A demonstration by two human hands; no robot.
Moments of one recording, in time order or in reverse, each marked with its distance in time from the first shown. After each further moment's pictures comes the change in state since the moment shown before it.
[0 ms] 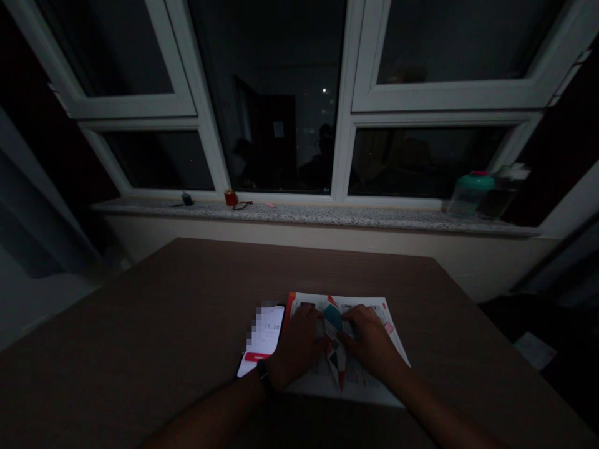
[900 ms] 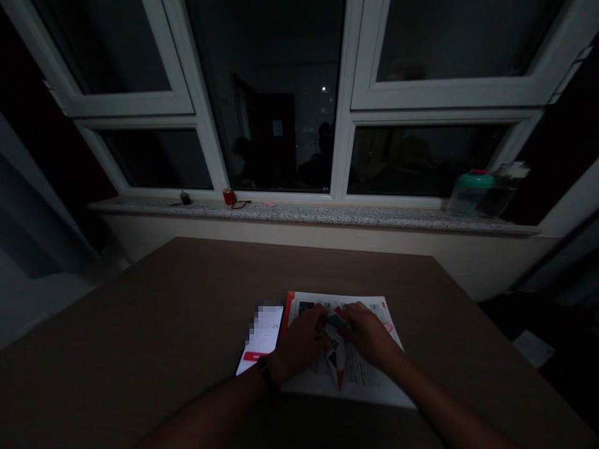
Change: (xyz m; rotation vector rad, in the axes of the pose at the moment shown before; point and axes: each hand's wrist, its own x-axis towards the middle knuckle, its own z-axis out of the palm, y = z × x) left_hand 0.008 0.003 -0.003 -0.189 -0.114 -0.064; right_hand 0.013 0.006 -0.003 0.133 -0.090 -0.085
